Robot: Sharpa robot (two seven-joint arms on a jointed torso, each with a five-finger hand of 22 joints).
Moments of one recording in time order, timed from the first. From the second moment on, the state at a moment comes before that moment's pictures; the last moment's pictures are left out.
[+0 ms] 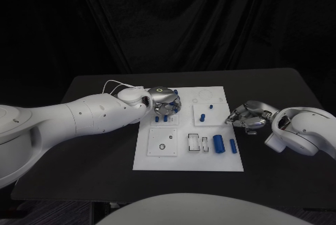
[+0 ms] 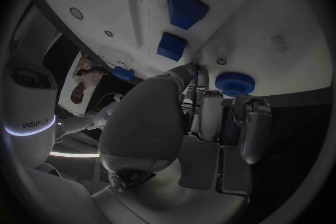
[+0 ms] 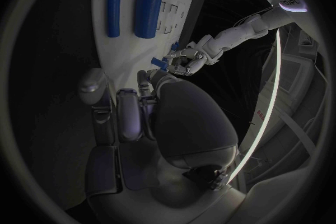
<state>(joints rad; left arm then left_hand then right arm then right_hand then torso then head) 1.19 -0.53 -0.21 1.07 -1.56 -0.28 0.27 1.52 -0.08 0.38 0.12 0.14 0.96 0.09 0.12 0.63 0.85 0.04 0.56 0.57 1.40 -0.01 1.43 1.26 0.01 1.47 0.13 1.57 1.31 1.26 -0.99 -0.25 1.58 -0.78 -0.14 -0.09 1.44 -0.01 0.26 0.23 0.49 0.89 0.11 0.35 0.28 1.43 0.03 1.48 1.31 1.46 -0.04 1.33 1.31 0.11 1.34 0.08 0.95 1.31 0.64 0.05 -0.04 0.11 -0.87</state>
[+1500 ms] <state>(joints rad) 1.22 -0.73 -0.21 1.22 -1.50 -0.39 0.25 1.51 -0.07 0.39 0.09 0.13 1.00 0.10 0.12 0.61 0.93 0.05 0.47 0.49 1.40 -0.02 1.41 1.22 0.01 1.47 0.11 1.57 1.31 1.26 -0.98 -0.25 1.56 -0.78 -0.12 -0.10 1.44 -0.01 0.26 0.23 0.49 0.89 0.11 0.35 0.28 1.43 0.03 1.48 1.31 1.46 -0.04 1.33 1.31 0.11 1.34 0.08 0.94 1.31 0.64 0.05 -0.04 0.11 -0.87</state>
